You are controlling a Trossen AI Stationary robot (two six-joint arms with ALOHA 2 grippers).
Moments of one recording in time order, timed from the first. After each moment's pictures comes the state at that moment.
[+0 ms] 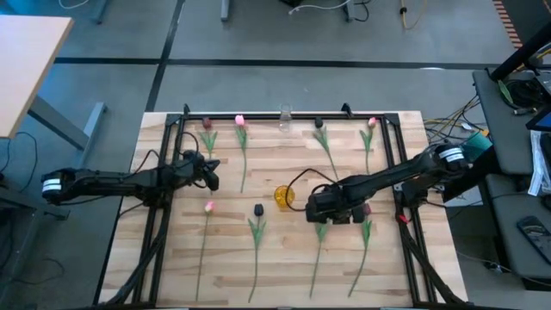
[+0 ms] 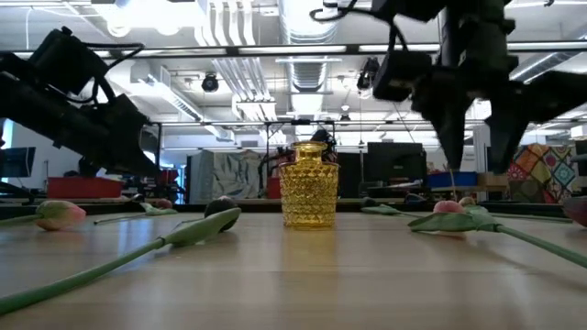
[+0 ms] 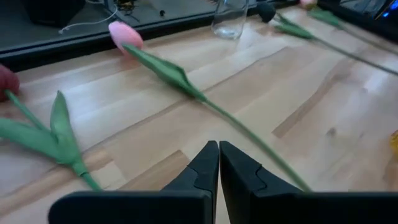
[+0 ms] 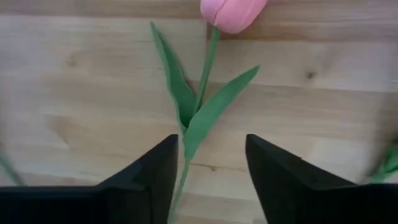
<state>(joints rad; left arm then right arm) 0.23 0.67 0.03 0.15 -0.45 -0.43 0.20 1.66 1.07 -0.79 -0.21 1.77</state>
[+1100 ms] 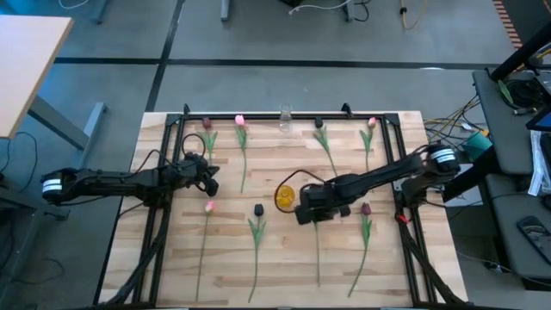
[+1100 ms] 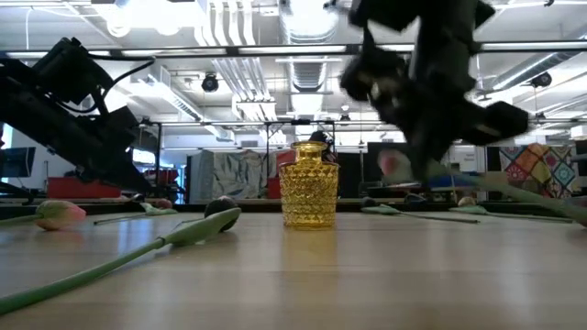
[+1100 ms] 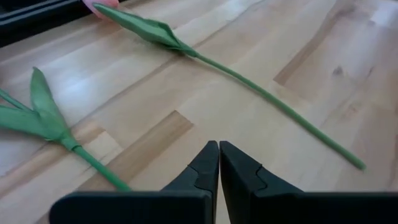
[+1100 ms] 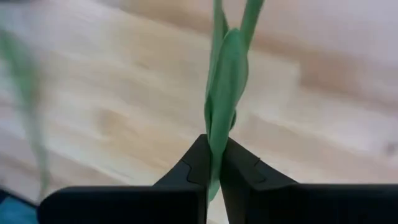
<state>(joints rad) 0.25 0.69 0.03 0.06 -0.34 -0.33 0.16 1.69 1.10 -0.63 -0.13 1.47</state>
